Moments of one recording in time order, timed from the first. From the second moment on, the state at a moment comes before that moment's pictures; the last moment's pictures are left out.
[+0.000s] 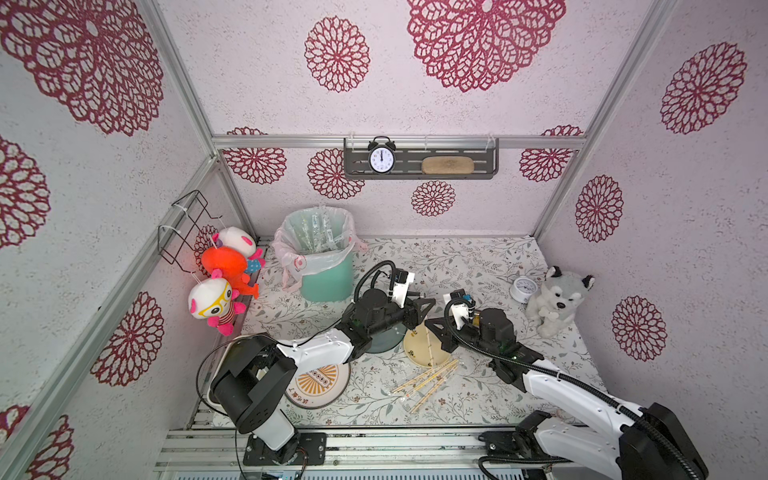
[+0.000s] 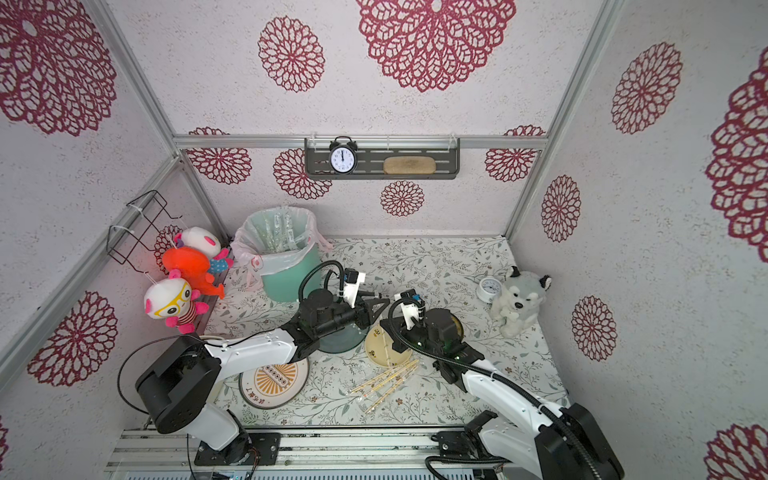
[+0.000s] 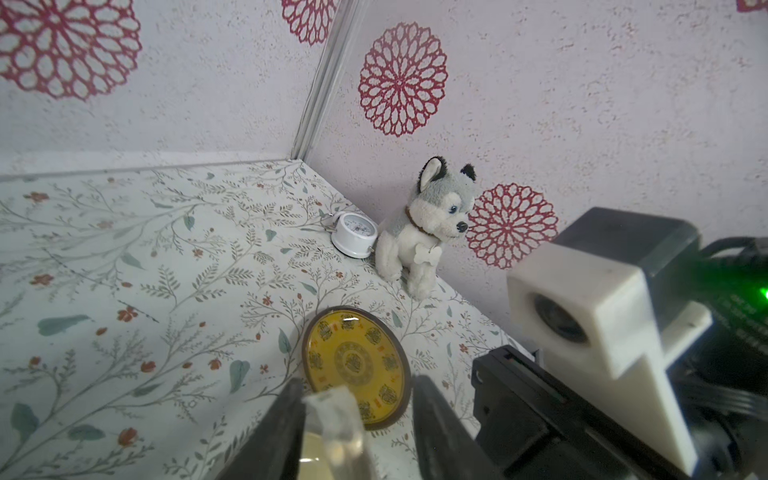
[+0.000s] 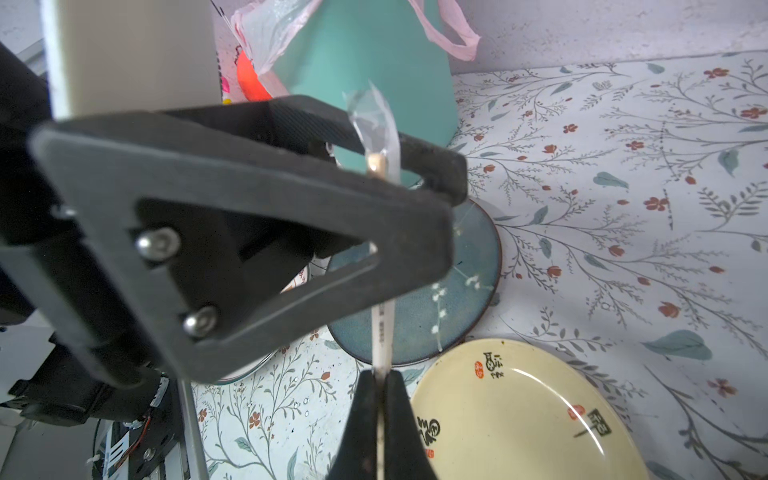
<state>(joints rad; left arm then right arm) -0.77 1.61 0.82 0.68 0.25 -0.41 0.59 1.07 0.49 0.27 -0.39 0.34</state>
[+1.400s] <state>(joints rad) -0.71 1.34 0.81 0.63 0.57 -0.30 0.62 1.26 0.40 0.81 -0.75 0.33</state>
